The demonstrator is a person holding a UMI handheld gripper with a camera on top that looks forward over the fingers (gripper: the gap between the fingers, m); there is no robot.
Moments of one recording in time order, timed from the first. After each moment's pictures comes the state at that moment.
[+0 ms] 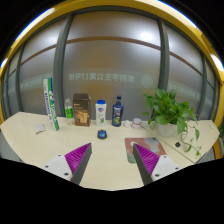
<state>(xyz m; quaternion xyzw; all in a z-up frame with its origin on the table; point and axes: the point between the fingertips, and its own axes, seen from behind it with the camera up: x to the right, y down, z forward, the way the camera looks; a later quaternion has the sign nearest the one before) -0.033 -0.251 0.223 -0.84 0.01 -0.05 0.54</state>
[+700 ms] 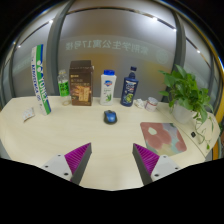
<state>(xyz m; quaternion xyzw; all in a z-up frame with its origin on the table) -0.078 -0.148 0.092 -0.90 0.02 -0.07 0.43</state>
